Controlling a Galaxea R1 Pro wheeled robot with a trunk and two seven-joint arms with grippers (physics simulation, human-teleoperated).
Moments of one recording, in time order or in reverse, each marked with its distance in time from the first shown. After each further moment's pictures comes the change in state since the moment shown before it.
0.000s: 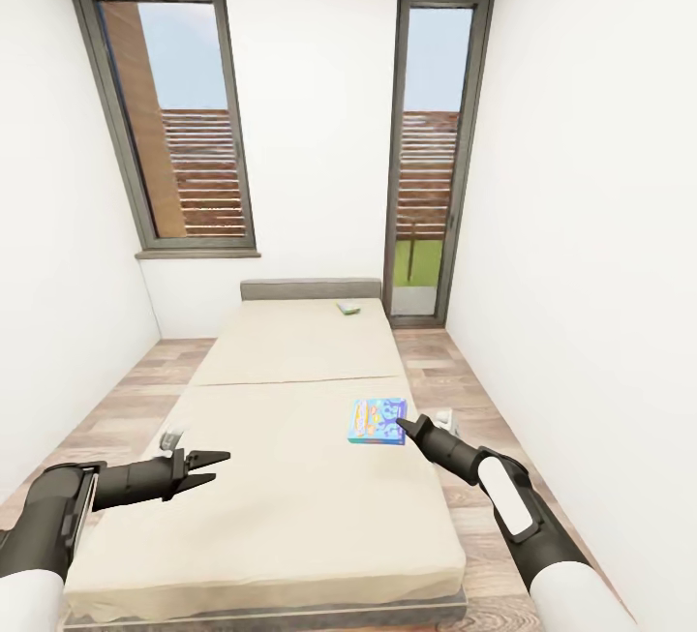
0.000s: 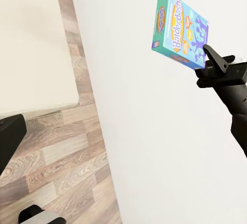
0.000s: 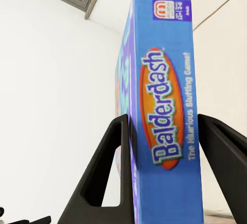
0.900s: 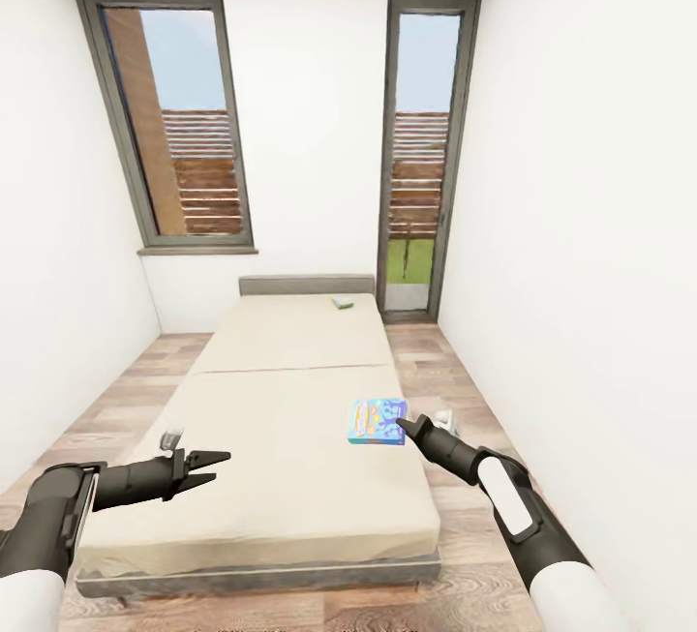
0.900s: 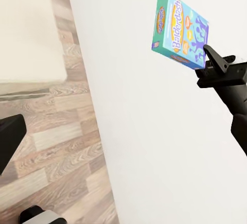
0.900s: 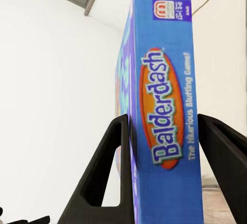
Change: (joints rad) left arm 0.000 -0.001 0.001 0.000 0.000 -0.004 0.003; right arm 0.000 0.000 0.002 0.000 0.003 -0.002 -0.002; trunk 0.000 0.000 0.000
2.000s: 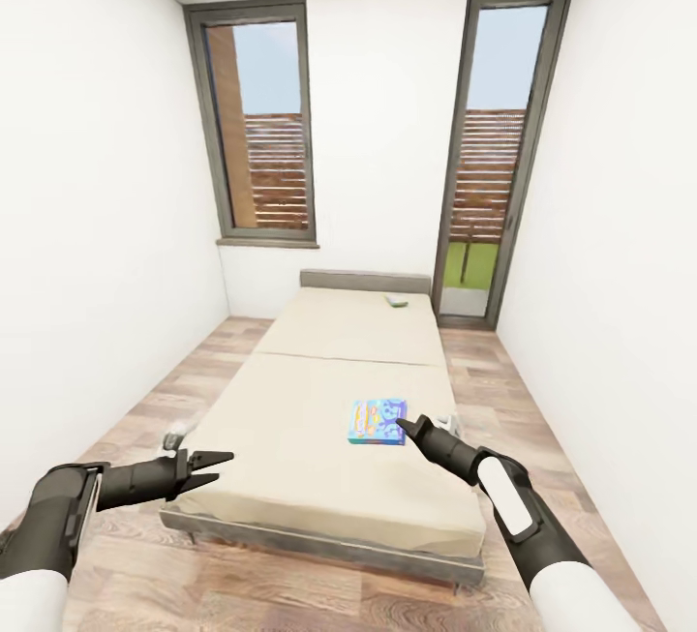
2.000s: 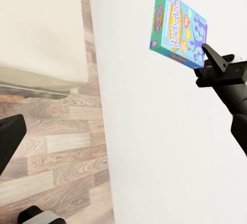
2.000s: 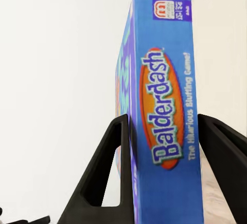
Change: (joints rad) left arm 0.000 -0.010 0.000 0.000 -0.001 -0.003 0.003; right arm 0.000 0.000 0.000 0.000 0.001 0.000 -0.001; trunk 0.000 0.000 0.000
